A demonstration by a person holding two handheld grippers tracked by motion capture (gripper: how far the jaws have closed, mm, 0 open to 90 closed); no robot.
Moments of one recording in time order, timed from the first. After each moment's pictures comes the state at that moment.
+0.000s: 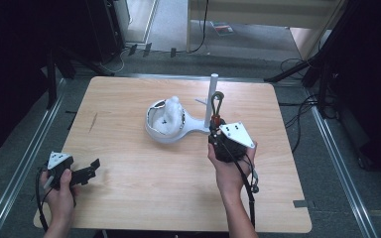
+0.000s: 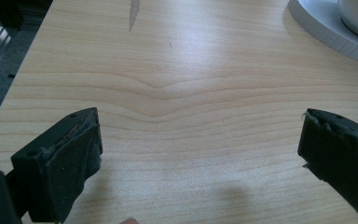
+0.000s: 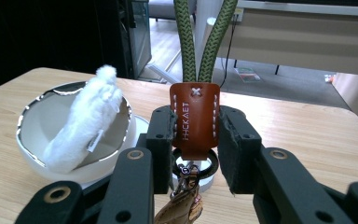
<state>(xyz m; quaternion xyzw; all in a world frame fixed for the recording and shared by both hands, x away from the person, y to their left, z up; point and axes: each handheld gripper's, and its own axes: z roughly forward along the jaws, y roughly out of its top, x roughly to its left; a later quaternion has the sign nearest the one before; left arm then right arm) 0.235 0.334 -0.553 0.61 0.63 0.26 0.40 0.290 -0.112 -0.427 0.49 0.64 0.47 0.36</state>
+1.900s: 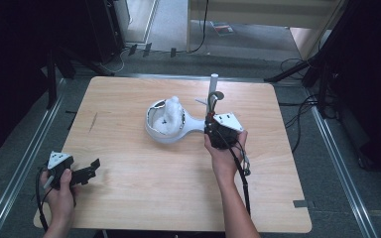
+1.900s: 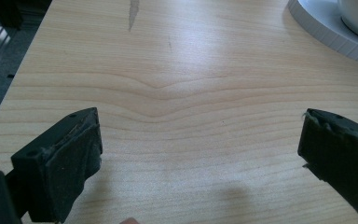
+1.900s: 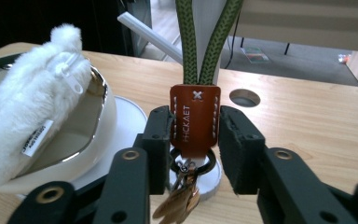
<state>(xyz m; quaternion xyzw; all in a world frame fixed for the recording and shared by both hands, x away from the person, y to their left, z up) 0.235 0.334 -0.553 0.62 0.63 0.26 0.39 0.349 -0.106 -0.467 0.50 0.66 0.45 0.33</state>
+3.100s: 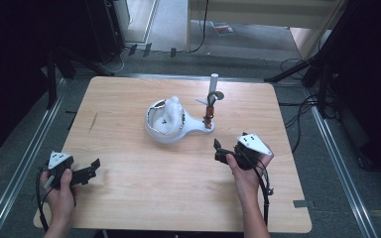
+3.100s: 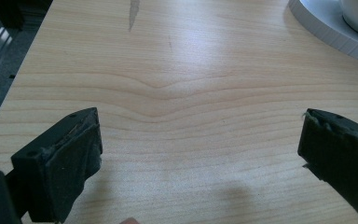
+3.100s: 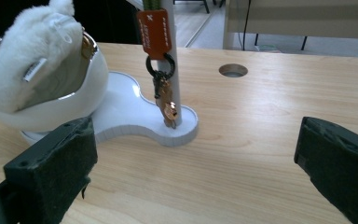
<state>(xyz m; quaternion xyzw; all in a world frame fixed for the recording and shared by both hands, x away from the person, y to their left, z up) 0.235 0.333 -0.553 0.62 0.63 0.26 0.39 0.306 -0.171 -0.495 0.49 0.66 0.48 0.30</state>
